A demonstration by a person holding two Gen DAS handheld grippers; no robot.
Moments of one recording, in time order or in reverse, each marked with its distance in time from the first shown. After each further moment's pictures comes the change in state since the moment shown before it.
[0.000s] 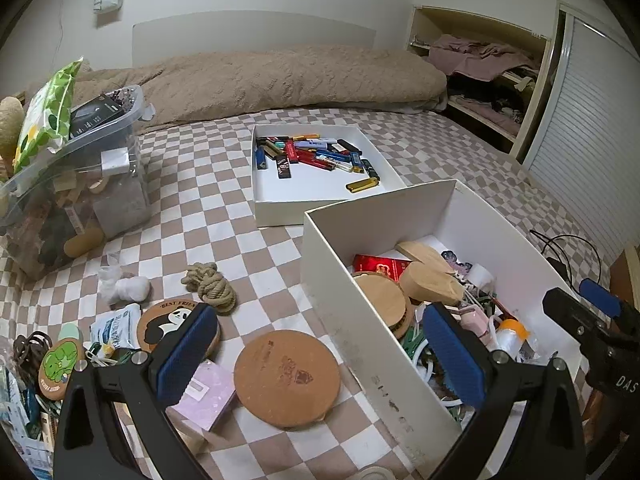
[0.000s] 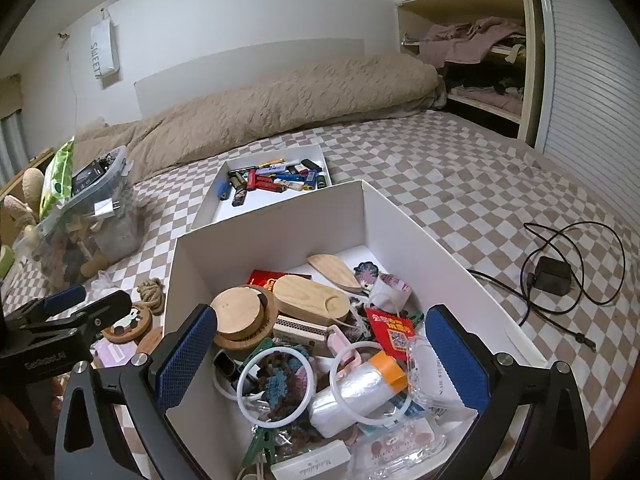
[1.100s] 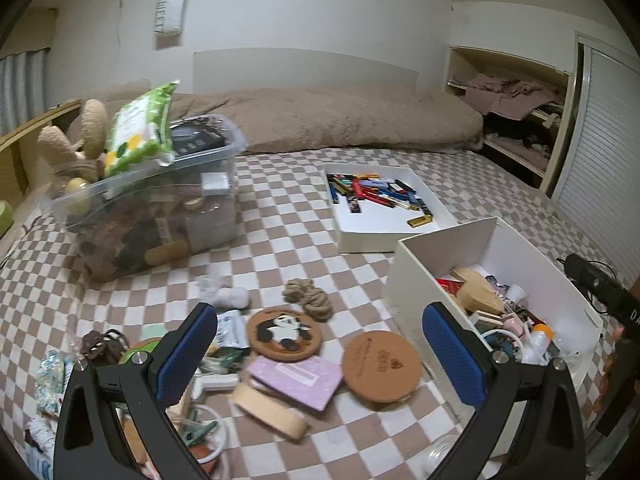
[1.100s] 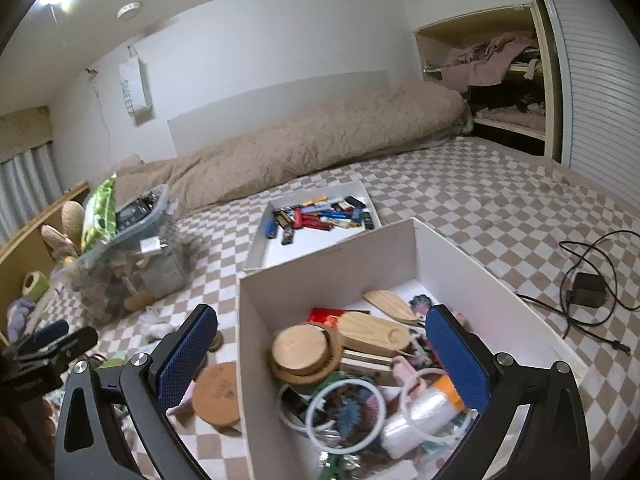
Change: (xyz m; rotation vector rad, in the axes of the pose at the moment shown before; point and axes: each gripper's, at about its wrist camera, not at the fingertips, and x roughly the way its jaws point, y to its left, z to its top) left arm -0.080 0.080 -0.018 -0.050 -0.141 0.138; right arm -0.022 0.035 0.007 0.043 -0.138 0.158
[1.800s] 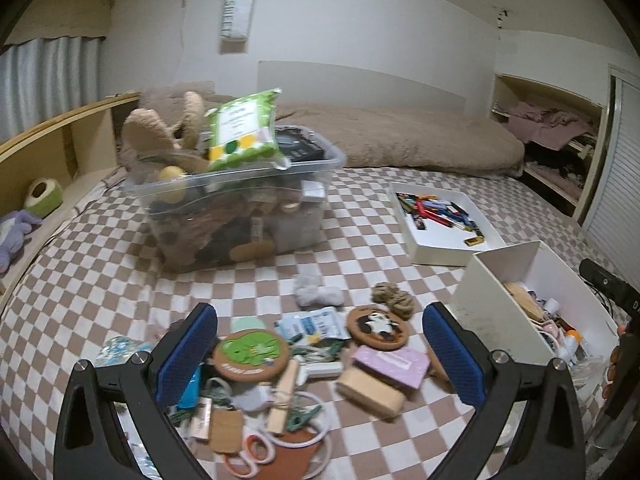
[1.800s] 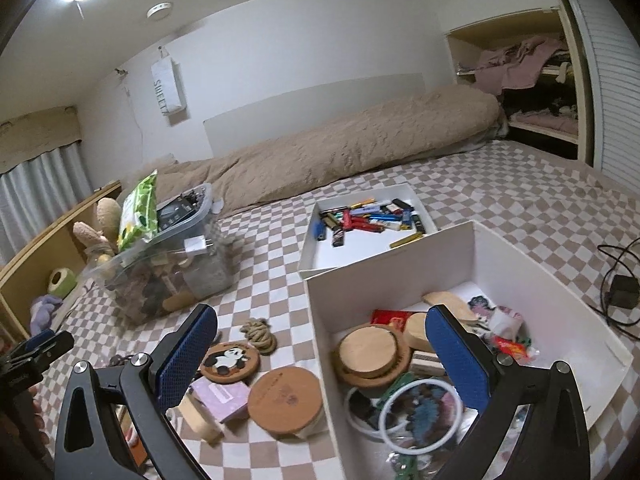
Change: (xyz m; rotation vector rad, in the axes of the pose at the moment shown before) left arm -0.054 0.099 -0.016 -0.084 -0.055 0.123; right arm 0.006 0.051 -0.005 -0.018 -0.002 0.109
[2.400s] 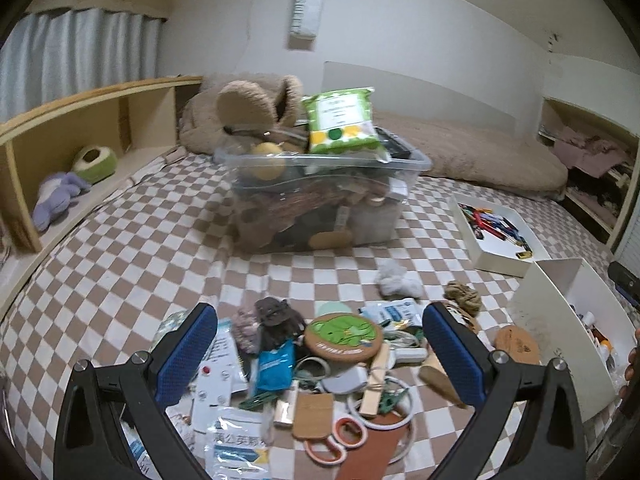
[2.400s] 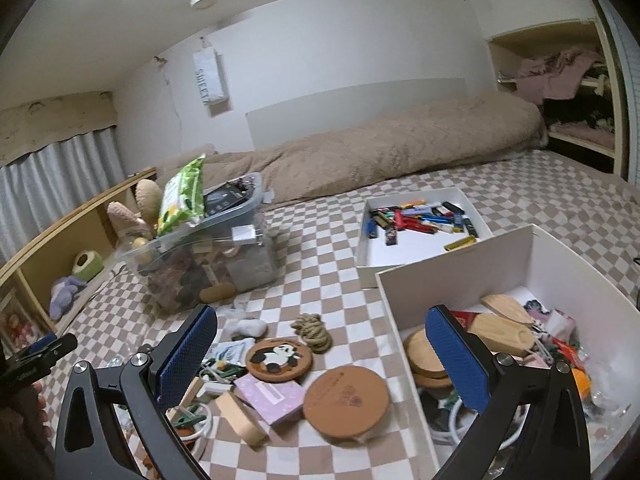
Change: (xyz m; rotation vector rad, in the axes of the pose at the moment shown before) left arm -0.016 0.088 -0.033 -0.115 -0.023 0.127; right arm 0.011 0.055 -0.015 -0.067 -0.017 0.110
